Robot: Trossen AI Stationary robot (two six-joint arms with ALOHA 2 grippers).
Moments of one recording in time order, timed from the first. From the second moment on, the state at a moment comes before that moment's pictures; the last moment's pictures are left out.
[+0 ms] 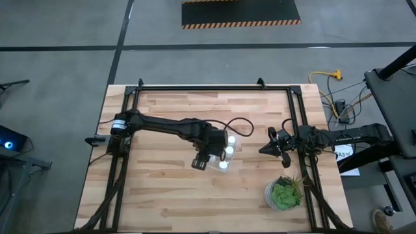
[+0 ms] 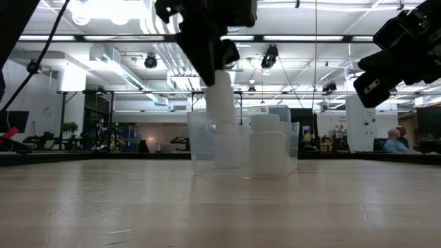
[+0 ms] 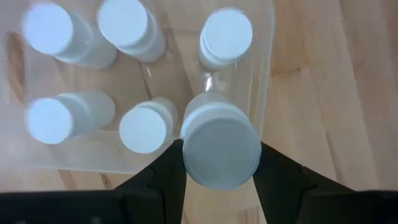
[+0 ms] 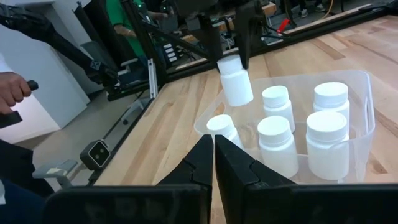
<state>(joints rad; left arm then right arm) -0.07 1.96 1.82 -1.12 0.07 0.22 0.04 0.36 0.01 0.23 -0.21 0.39</state>
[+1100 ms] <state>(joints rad) -0.07 2.00 1.74 -1.02 0.08 0.22 0.04 0.36 0.01 0.21 -0.21 0.39</state>
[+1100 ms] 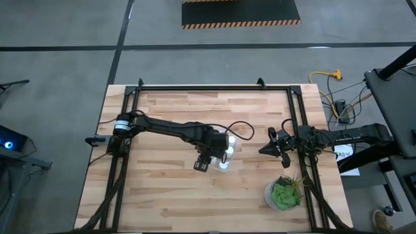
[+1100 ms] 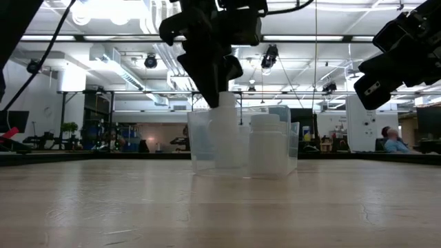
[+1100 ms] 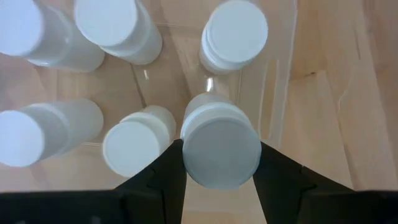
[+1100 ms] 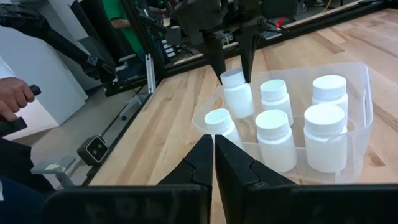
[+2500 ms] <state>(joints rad) -0.07 2.03 1.71 -1.00 0.18 0.22 0.04 0.36 0.01 0.21 -0.21 0.39</state>
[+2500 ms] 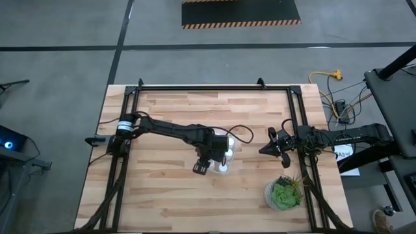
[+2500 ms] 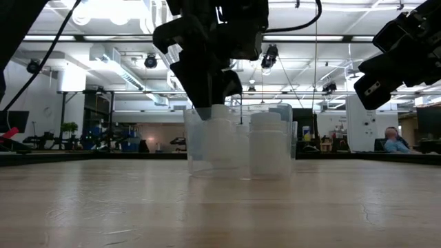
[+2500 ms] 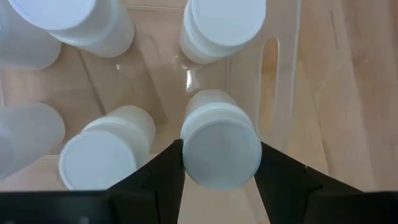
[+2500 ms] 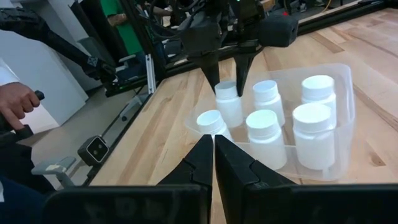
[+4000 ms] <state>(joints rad) -0.07 2.05 1.70 -1.00 0.15 0.19 0.04 0.36 0.01 0.21 -0.21 0.39</state>
